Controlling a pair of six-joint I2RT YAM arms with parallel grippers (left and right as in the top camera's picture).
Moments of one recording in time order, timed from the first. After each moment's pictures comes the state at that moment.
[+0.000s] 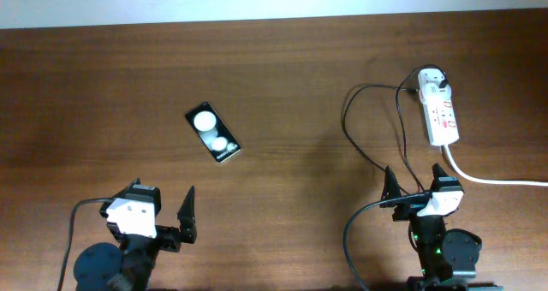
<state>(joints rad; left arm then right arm) -0.05 0.27 0.63 -0.67 0.14 0.02 -0.07 0.01 0.01 -0.06 -0.12 0.07</state>
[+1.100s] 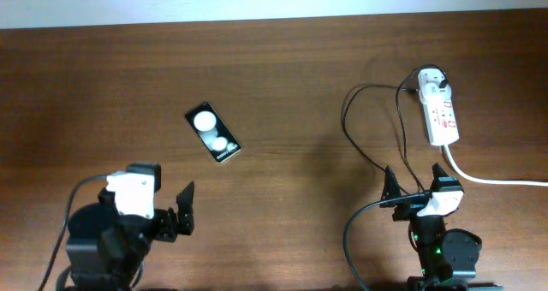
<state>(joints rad) -0.05 0.55 0.86 -0.87 0.14 0.02 -0.07 0.01 0.01 -0.06 -0.12 0.07</state>
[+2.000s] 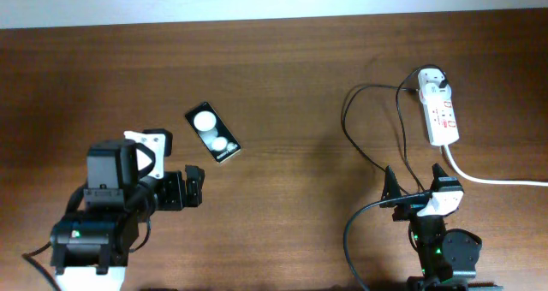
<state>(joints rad) -0.05 0.94 1.03 -1.03 0.19 -0.09 -0.07 0.01 0.01 -0.06 -0.12 0.07</state>
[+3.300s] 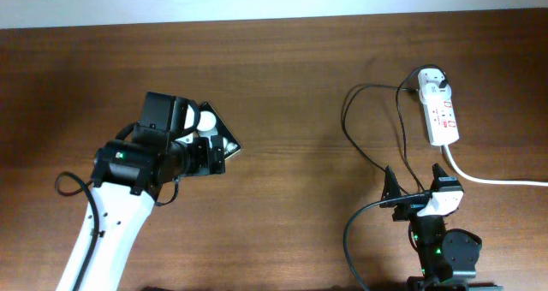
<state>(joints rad) -0.25 1.29 1.23 -1.08 0.03 -0.26 -0.07 0.01 0.01 -0.06 -0.12 0.07</state>
